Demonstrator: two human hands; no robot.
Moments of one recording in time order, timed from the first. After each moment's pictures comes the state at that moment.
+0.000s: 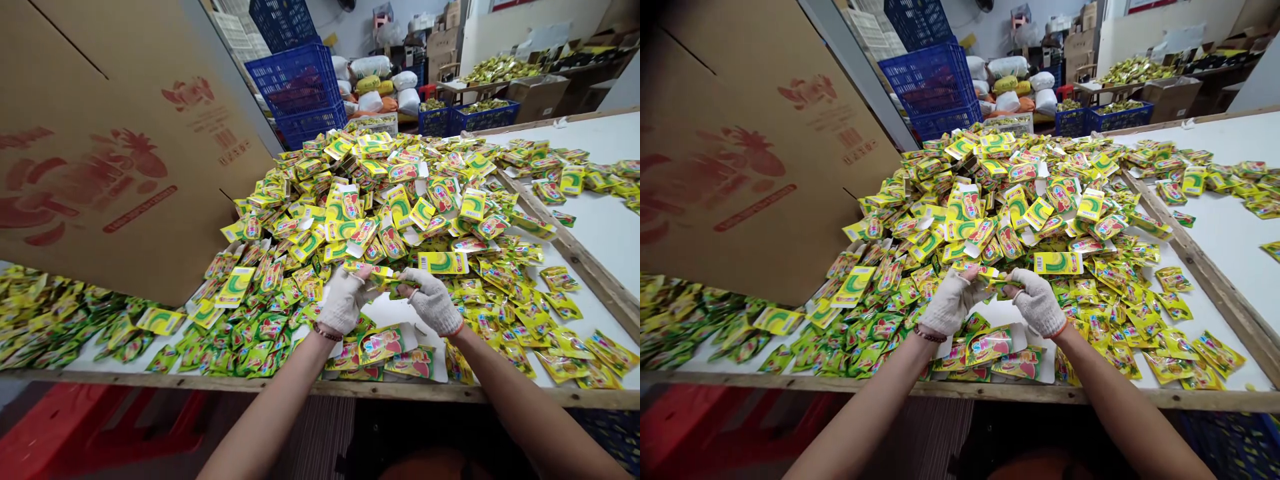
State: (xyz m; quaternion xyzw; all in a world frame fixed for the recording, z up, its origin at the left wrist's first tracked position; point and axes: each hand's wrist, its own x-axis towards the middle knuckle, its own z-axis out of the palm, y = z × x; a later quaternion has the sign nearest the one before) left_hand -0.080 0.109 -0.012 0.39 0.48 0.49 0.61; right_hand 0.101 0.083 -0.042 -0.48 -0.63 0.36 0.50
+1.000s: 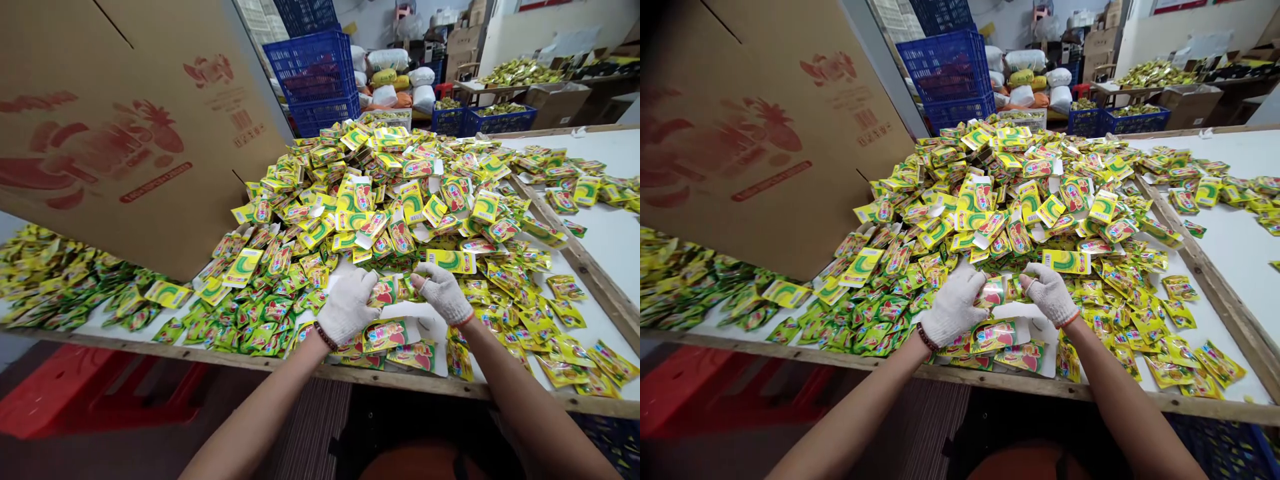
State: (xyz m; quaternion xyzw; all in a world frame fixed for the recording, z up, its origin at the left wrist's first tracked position) left_hand -0.108 0.083 -0.009 0.85 0.52 0.06 0.00; right_hand 0.116 0.091 -0.044 -0.52 -0.62 0.39 0.44
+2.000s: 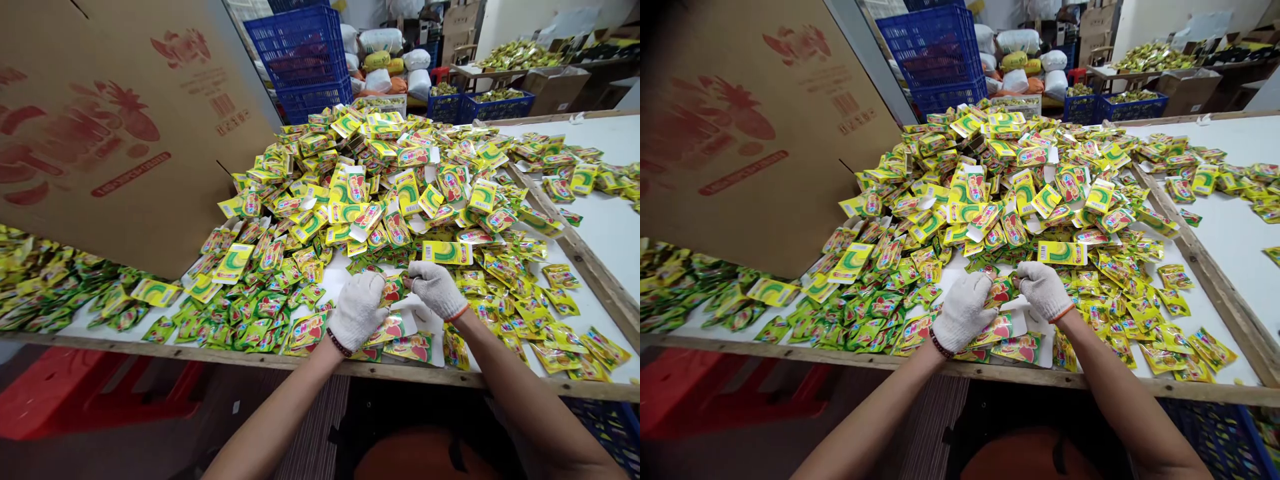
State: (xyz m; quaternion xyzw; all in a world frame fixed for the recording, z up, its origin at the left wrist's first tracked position) left_hand -0.089 0.068 -0.041 0.86 0.49 0.14 -0.07; right_hand 0.111 0.092 -0.052 -0.52 -0.70 0.31 0.37
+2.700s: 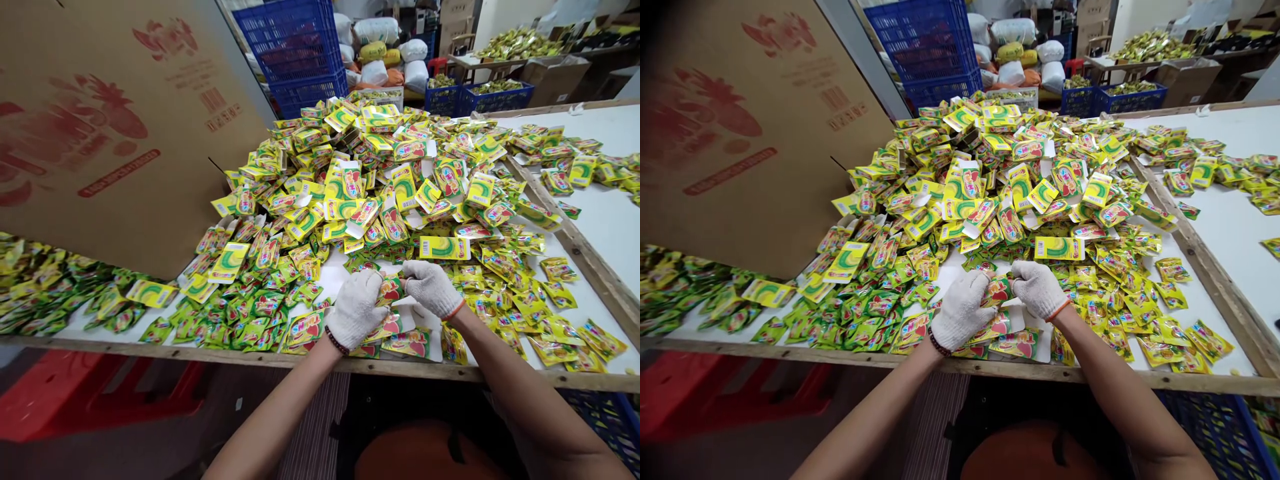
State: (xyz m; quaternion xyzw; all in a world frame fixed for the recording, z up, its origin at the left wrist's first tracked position) left_hand -0.087 0.067 -0.042 0.86 0.48 0.16 -0.03; right_hand 0.109 0.088 -0.050 -0.52 -0.71 0.31 0.35
